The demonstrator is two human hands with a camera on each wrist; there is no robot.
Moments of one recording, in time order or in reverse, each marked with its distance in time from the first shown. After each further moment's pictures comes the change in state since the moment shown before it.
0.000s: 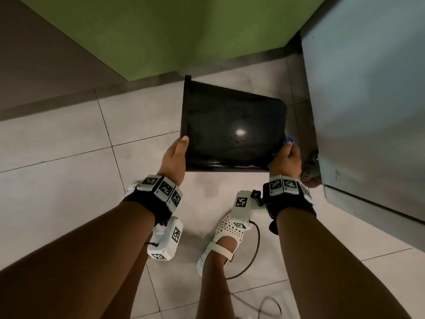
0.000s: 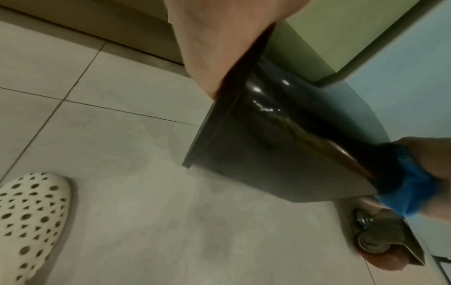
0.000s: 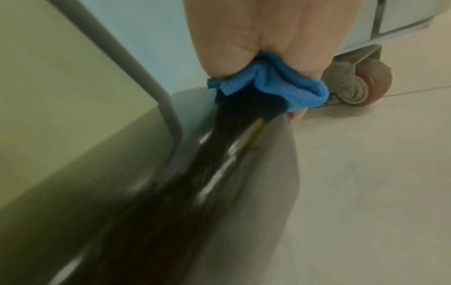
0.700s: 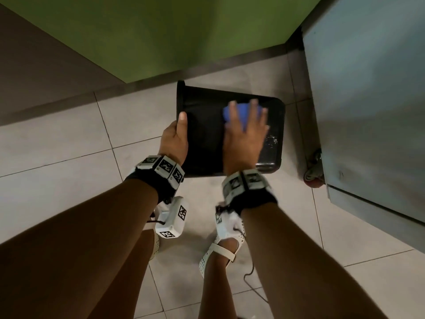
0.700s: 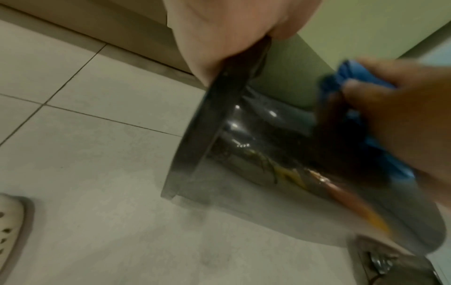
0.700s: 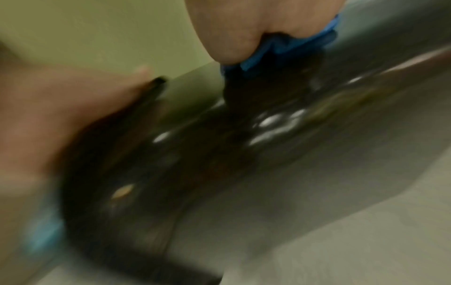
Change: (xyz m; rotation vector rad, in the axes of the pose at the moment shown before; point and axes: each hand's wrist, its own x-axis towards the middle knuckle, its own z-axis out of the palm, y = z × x) left_hand 0.025 0.028 0.007 0.179 0.114 0.186; right_hand -0.039 -0.033 0.069 -0.479 0.045 -0.864
